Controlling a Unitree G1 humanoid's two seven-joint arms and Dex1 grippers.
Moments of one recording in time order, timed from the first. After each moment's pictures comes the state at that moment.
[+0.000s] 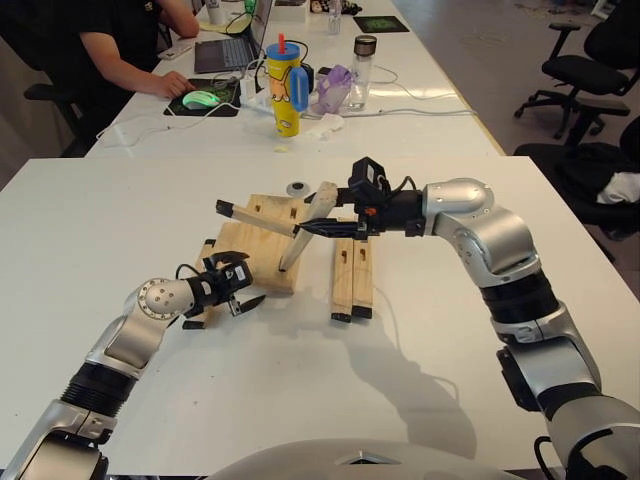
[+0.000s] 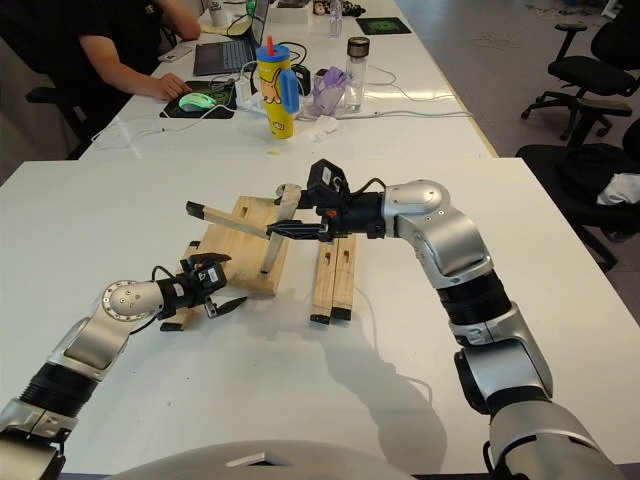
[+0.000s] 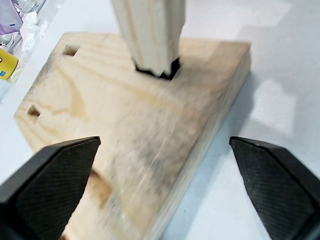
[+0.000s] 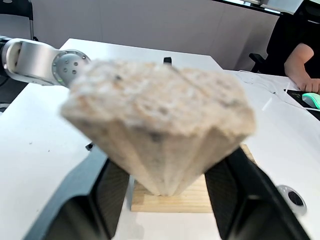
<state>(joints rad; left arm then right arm) -0.20 0.68 -0.31 0.07 0.10 0.13 -0.76 -0.74 -0.41 0.29 0.04 0.37 0.49 1.03</state>
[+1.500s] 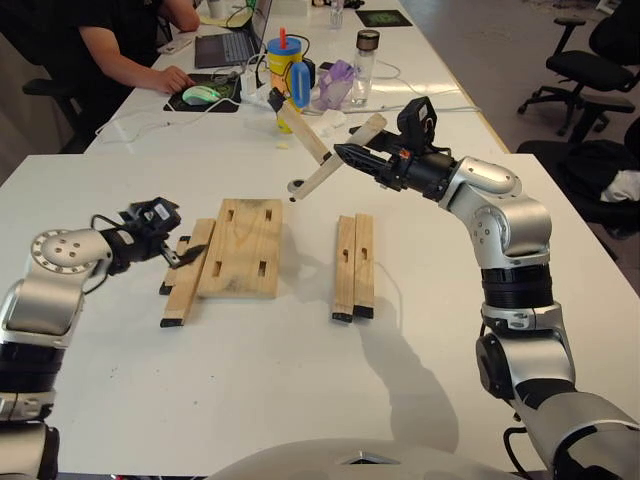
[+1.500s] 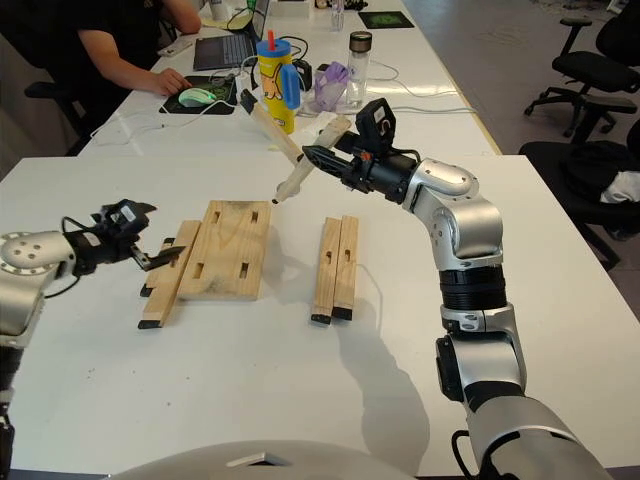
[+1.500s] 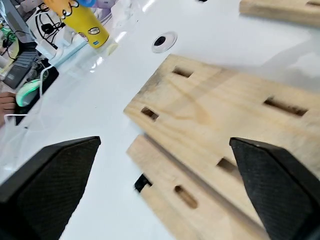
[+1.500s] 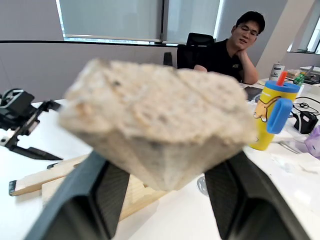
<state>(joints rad) -0.29 0.93 -0.04 0.05 0.00 0.29 -0.82 -0.71 -0.34 -0.02 0.07 0.36 0.56 0.78</state>
